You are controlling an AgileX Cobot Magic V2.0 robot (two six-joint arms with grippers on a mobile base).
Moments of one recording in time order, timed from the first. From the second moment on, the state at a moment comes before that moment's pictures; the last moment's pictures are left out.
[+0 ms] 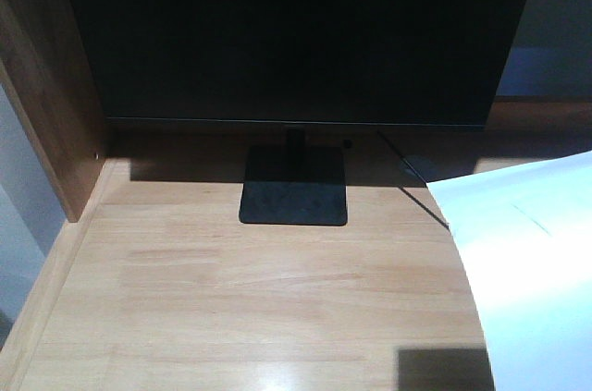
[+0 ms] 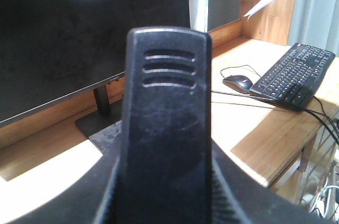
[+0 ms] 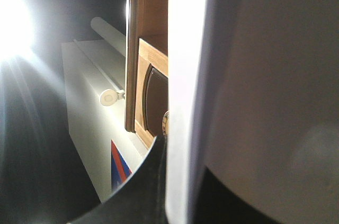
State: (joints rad) left arm -0.55 0.12 -0.73 -0.21 0.89 0.21; right arm 0.04 0.29 -0.08 -0.11 -1.08 1.45
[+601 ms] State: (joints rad) left arm -0.55 0.30 -0.72 -0.24 0.72 0.37; right arm 0.04 0.29 -0.08 -0.11 -1.08 1.45
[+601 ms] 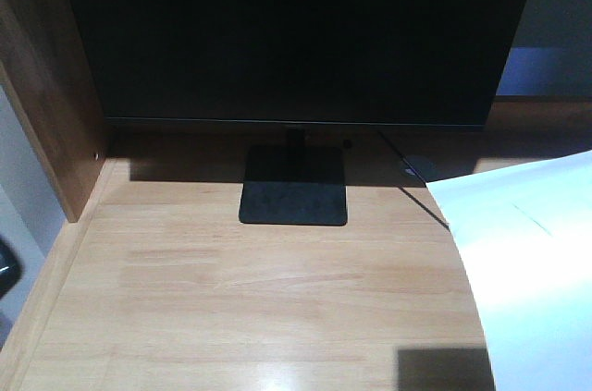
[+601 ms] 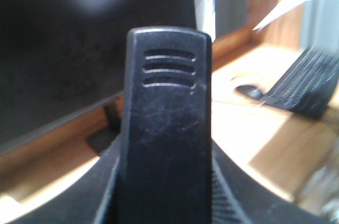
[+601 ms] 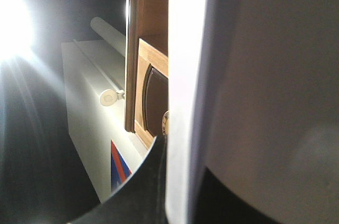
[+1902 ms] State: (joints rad) left arm -0.12 1.33 -0.77 -1.13 0.94 1.93; right arm 0.04 0.29 -0.08 -0.11 -1.08 1.45
